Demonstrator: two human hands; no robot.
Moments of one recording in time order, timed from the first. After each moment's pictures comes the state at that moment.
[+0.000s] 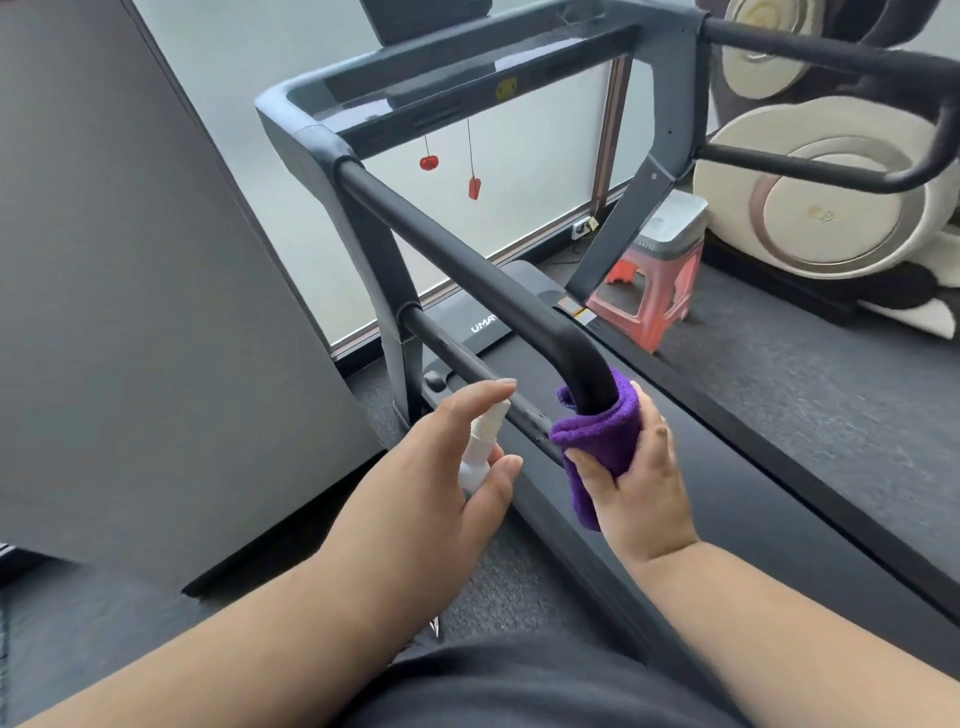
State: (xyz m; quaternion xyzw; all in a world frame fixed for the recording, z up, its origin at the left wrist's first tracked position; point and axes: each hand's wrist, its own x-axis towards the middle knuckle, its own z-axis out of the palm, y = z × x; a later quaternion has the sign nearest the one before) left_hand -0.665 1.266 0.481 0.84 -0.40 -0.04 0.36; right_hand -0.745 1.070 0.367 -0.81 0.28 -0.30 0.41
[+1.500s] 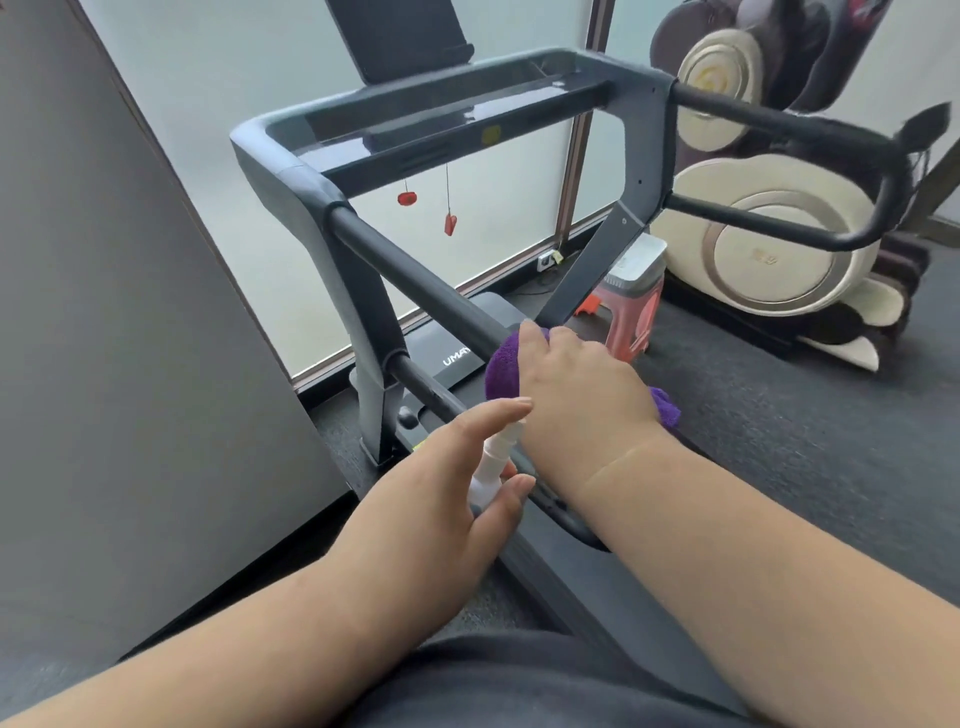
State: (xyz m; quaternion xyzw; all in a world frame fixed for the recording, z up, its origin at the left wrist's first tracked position) left_hand -0.594 1.252 0.489 0.81 -0.44 -0.04 0.38; right_hand -0.618 1.080 0.512 -0.97 0.22 -0.05 -0.03
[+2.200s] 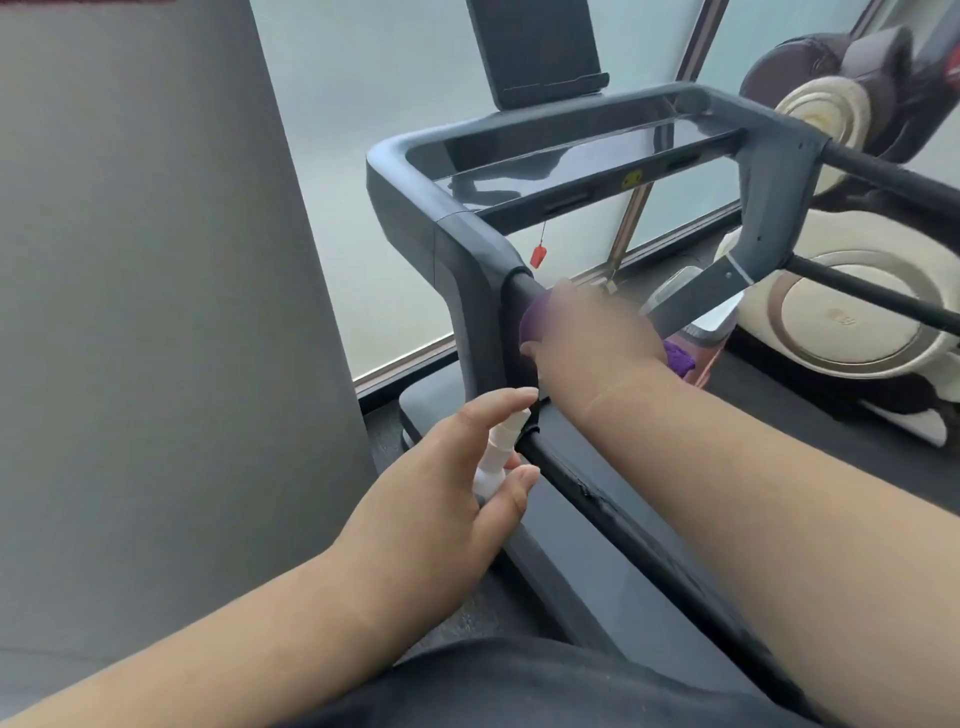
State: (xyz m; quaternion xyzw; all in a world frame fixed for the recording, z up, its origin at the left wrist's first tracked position) left_hand -0.367 1.325 0.484 0.80 -0.42 -0.03 0.43; right_hand -0.337 1.113 0.511 -0.96 0.27 -0.05 -0.09
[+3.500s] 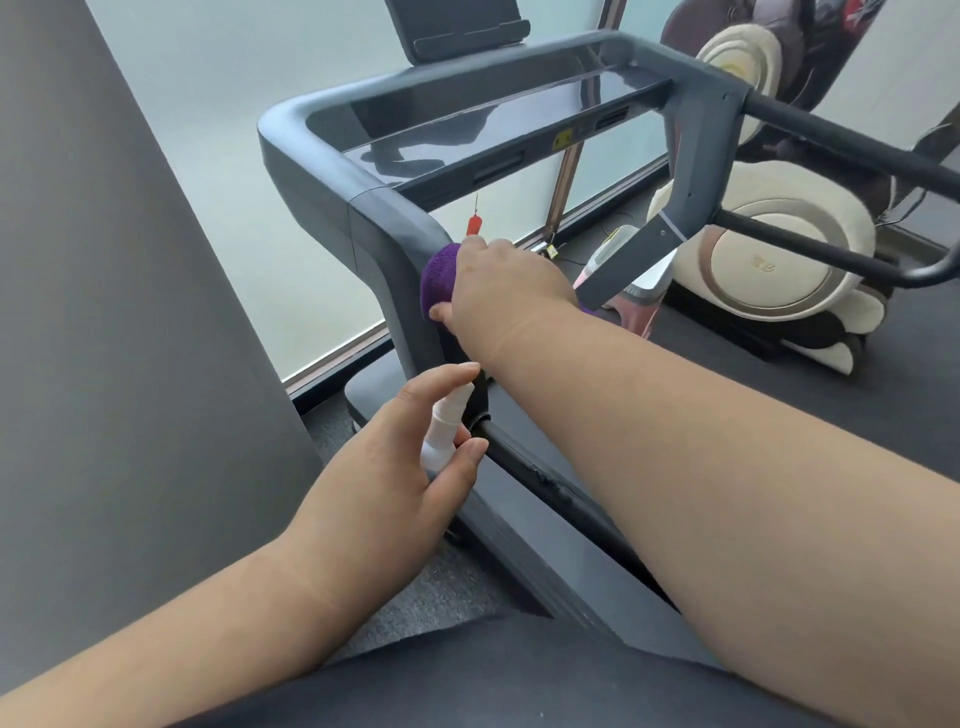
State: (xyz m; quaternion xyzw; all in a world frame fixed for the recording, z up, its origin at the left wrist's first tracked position) left_hand -0.332 1.297 0.467 0.78 -0.43 -0.07 0.45; right_hand -0.289 1.104 0.518 -0.95 0.30 -0.02 -0.02
